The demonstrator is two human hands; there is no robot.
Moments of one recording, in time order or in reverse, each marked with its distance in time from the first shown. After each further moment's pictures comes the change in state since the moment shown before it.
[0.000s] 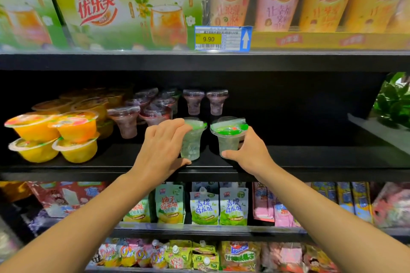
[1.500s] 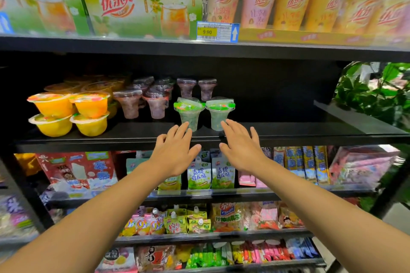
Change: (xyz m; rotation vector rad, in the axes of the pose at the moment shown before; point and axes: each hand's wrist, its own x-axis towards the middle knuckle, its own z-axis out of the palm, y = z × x) left_hand -0.045 0.050 -0.026 -0.170 -0.587 -0.224; right_hand -0.099 -0.018 -0.003 -0.696 -0.093 -0.204
